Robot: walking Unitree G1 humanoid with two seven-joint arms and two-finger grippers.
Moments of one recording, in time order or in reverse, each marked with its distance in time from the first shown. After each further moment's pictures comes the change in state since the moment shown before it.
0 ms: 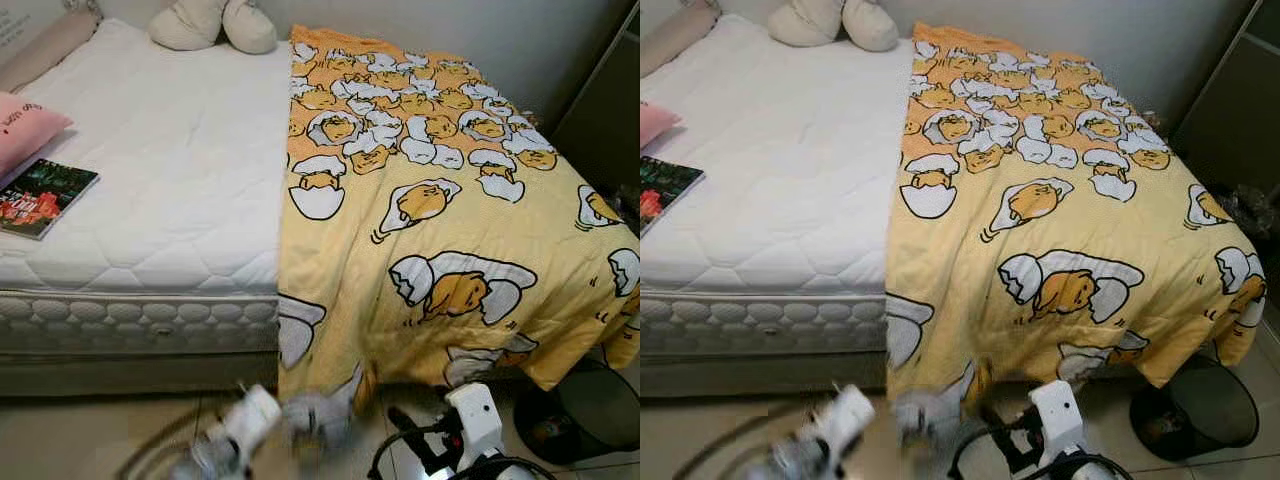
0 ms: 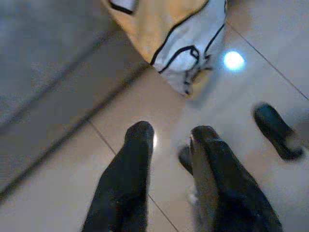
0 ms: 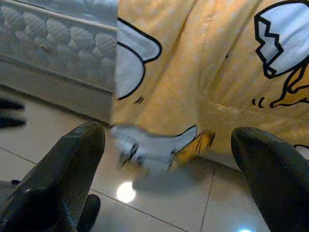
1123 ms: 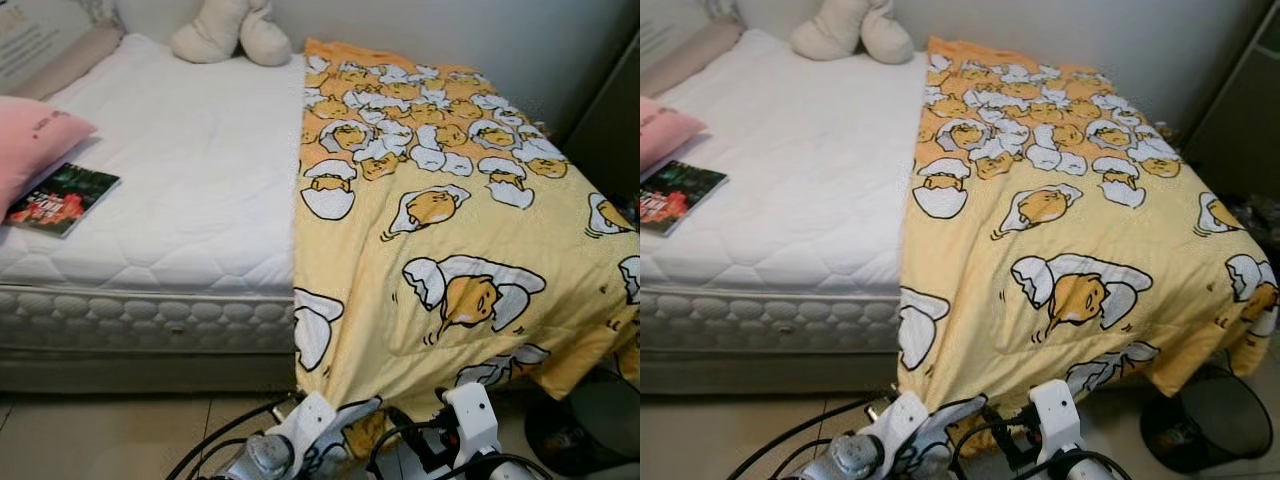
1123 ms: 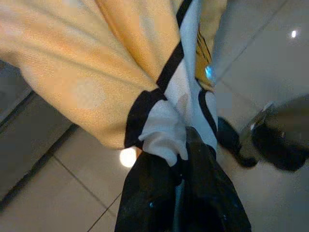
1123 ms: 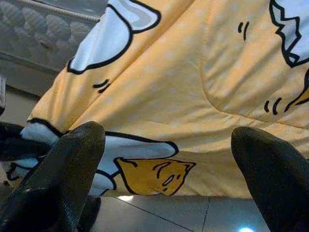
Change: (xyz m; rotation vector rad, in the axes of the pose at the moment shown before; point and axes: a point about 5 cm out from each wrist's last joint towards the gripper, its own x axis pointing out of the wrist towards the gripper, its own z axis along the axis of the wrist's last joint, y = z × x) left arm 0.011 -0.063 0.032 0.093 -0.002 -0.201; right arm 0.008 -0.003 -0.007 0.017 0.036 -0.033
